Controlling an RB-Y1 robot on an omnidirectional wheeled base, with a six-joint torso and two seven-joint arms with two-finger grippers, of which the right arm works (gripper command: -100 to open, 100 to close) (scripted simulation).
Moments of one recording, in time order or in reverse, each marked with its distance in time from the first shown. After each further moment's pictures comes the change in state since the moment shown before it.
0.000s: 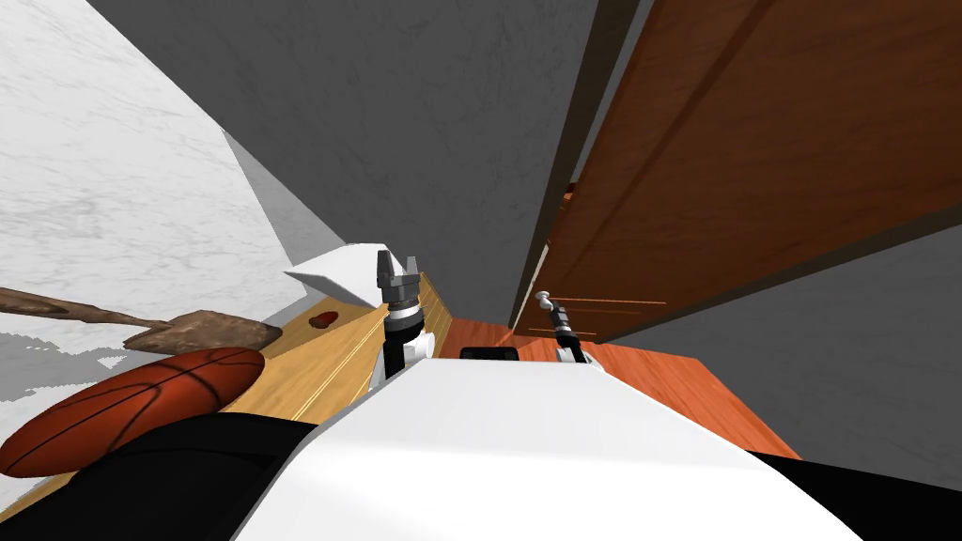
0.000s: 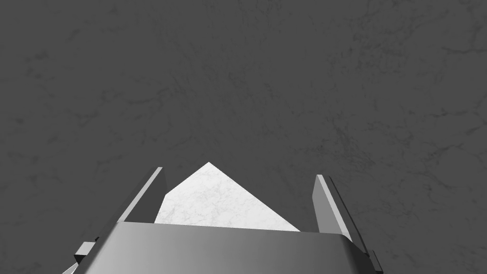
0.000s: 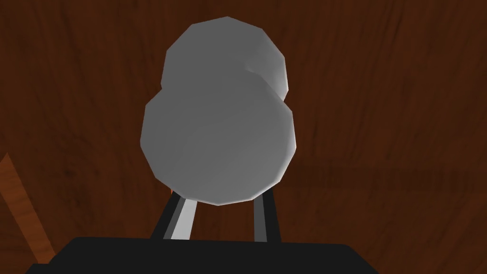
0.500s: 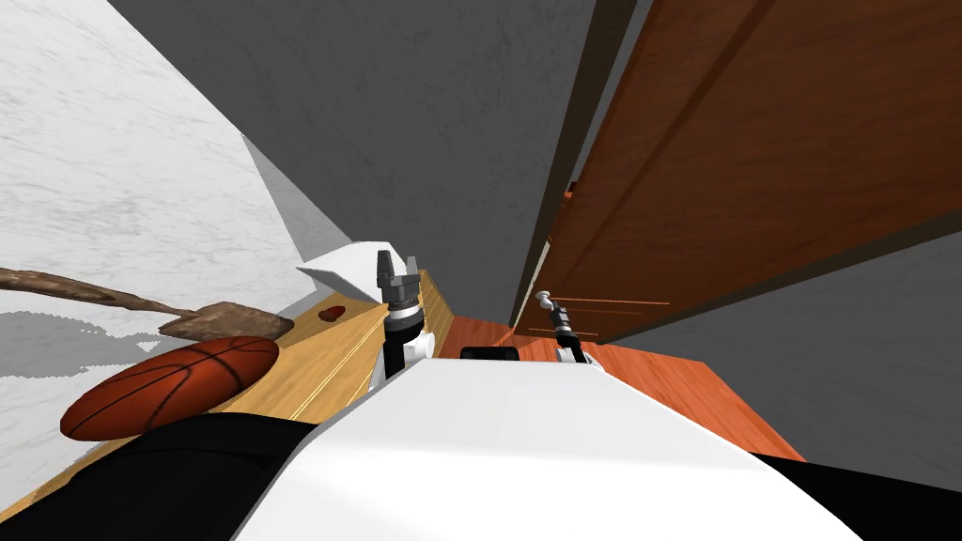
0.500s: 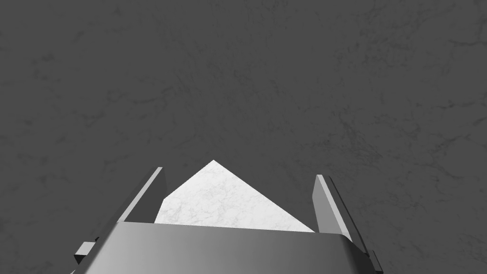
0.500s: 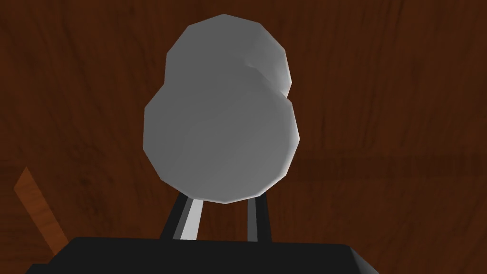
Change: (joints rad) arm 0.015 -0.003 0.012 -0.031 -0.031 0.030 -0.066
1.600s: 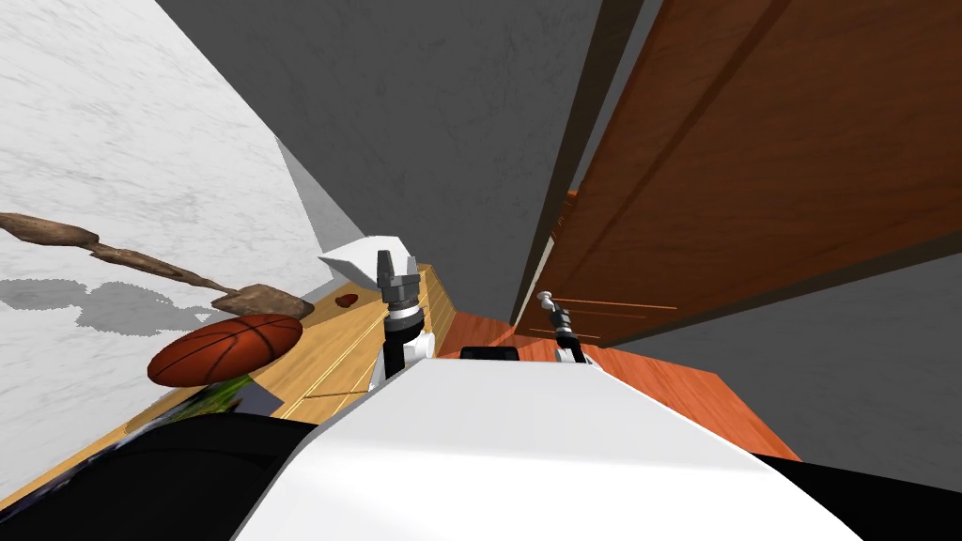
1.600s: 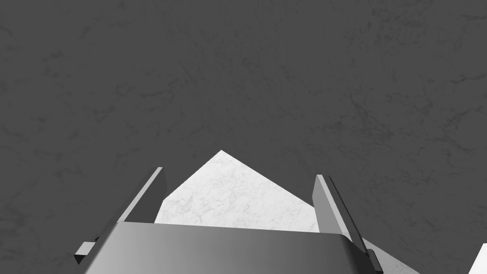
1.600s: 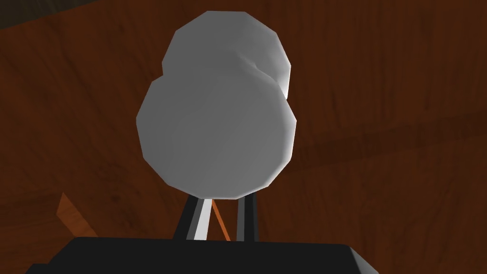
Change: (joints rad) arm 0.006 -0.001 0.029 0.003 -0.087 0.013 -0.158
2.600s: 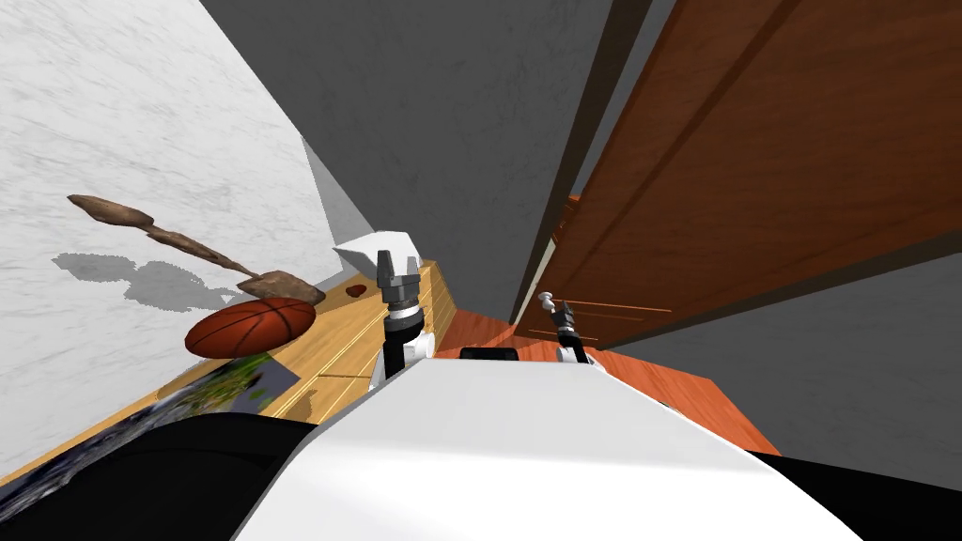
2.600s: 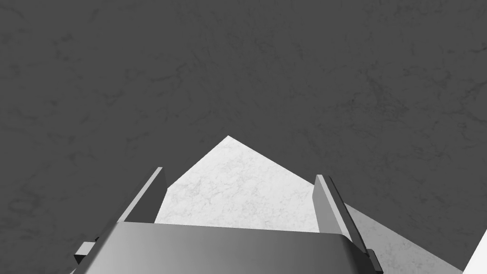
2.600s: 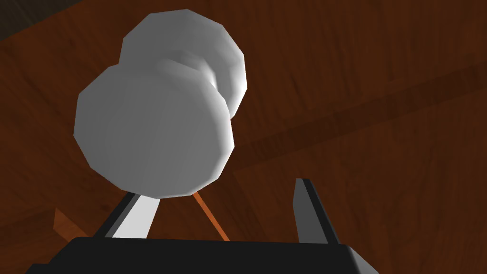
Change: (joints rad) arm -0.022 -0.016 0.002 0.034 -0.056 -0.003 -0.141
